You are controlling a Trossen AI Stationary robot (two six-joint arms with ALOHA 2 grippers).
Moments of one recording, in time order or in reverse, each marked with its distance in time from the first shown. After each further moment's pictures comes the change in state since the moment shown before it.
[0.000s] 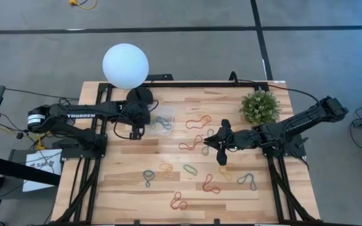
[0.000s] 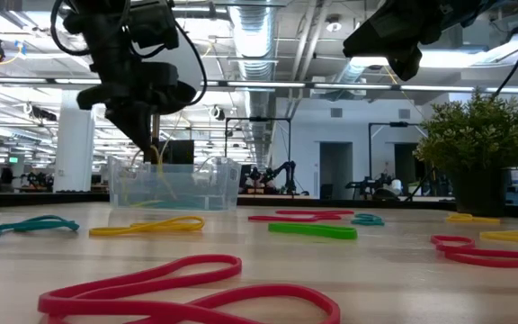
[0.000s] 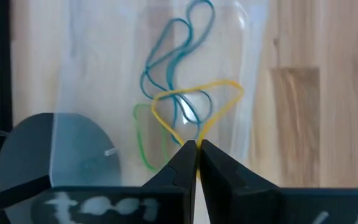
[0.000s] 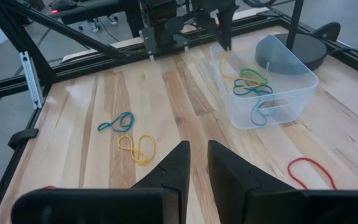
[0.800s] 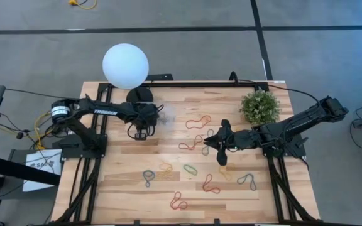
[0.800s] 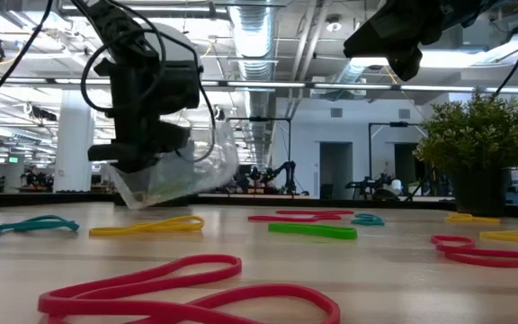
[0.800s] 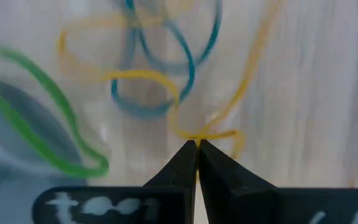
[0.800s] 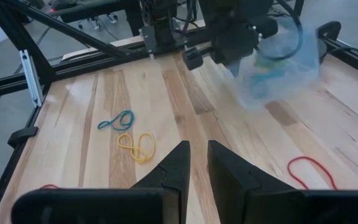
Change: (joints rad) left arm 0.051 0.327 0.005 0.068 -0.036 -0.004; right arm 0.001 0.000 0.000 -0.006 -0.001 0.000
